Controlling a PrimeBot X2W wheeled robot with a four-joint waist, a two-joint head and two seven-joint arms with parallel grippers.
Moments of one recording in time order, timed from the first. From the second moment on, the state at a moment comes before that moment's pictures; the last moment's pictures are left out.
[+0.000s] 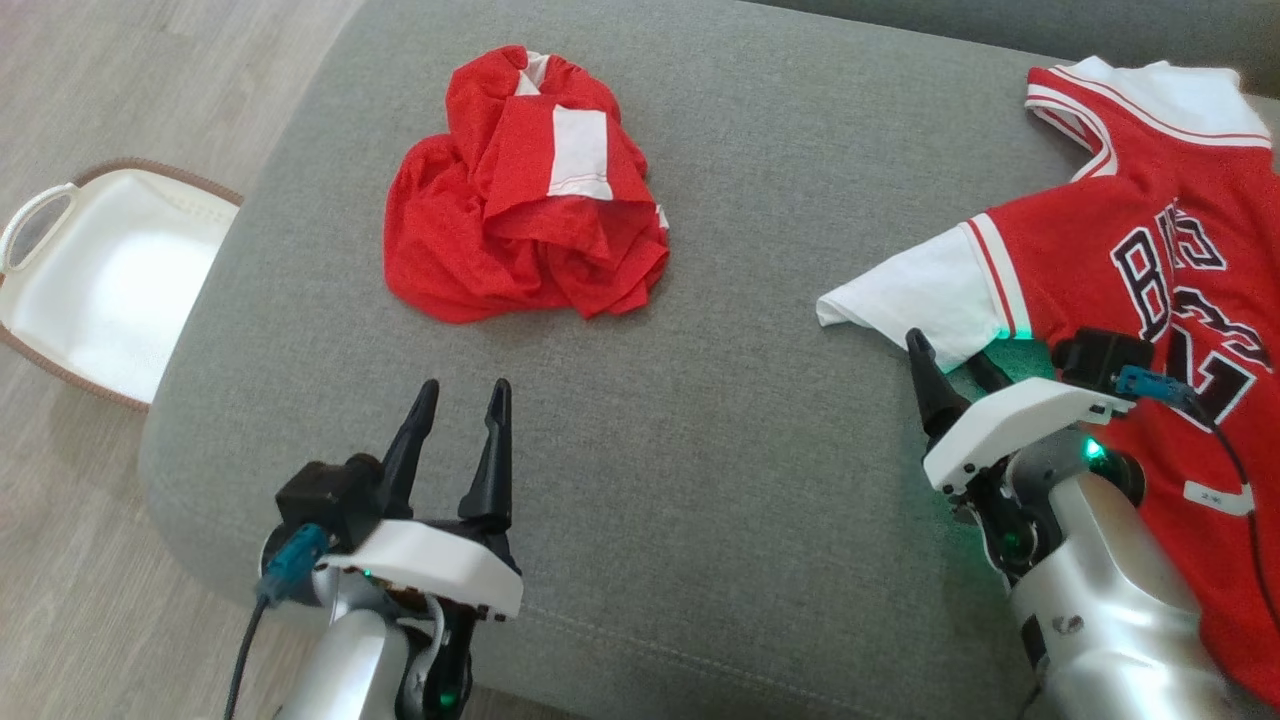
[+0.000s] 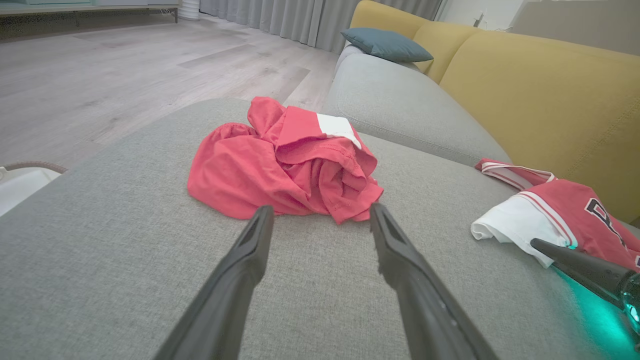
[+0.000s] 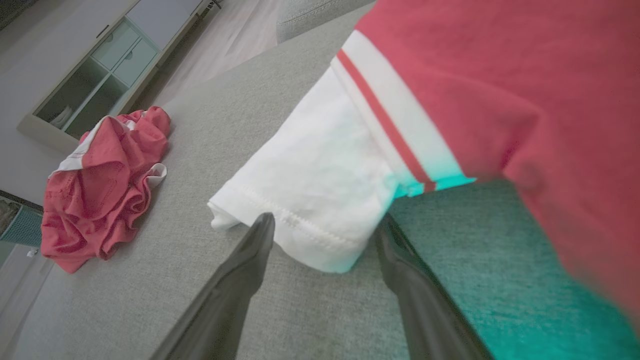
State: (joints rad) left arm -0.13 0.04 -0.33 0.25 -0.36 0.01 -0.25; right arm -0.47 -0.06 0.09 0.79 0.49 0.13 0.05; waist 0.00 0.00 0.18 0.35
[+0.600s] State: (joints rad) left arm -0.12 0.04 -0.31 0.25 -0.34 0.02 -0.25; right arm -0.41 -0.06 0.28 0.78 0.60 0.13 0.02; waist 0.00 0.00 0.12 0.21
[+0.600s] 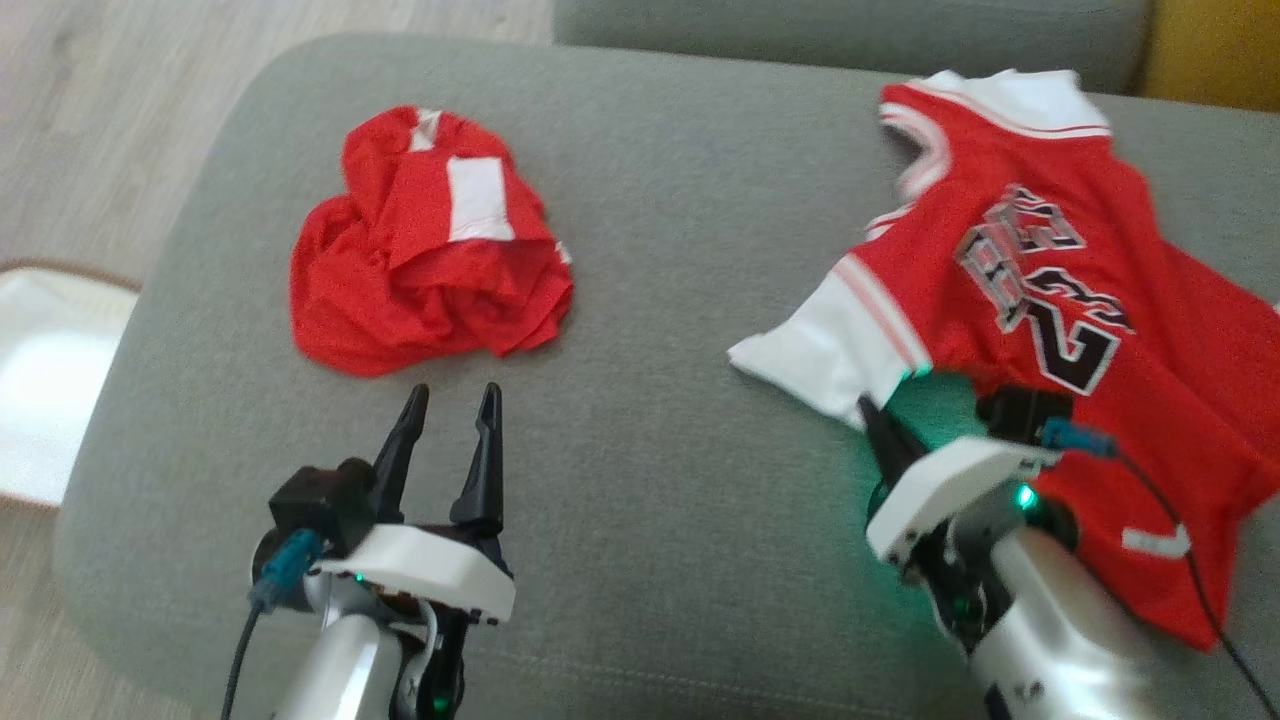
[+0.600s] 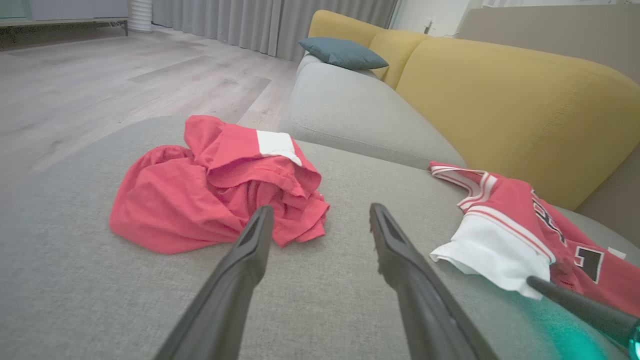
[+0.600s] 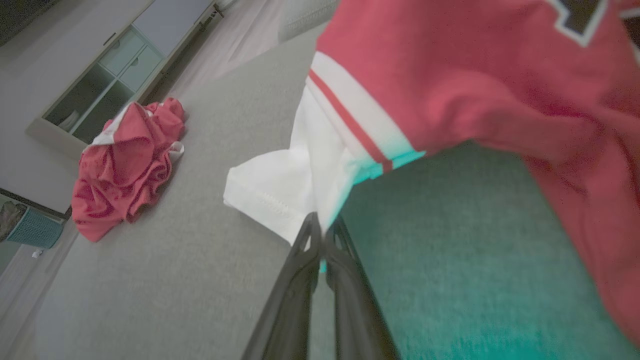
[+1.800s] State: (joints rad) left arm -0.07 0.05 -0.27 0.25 -0.33 0.01 -0.25; right arm -0.07 -0.06 0.07 0.32 0.19 0.13 0.03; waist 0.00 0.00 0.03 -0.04
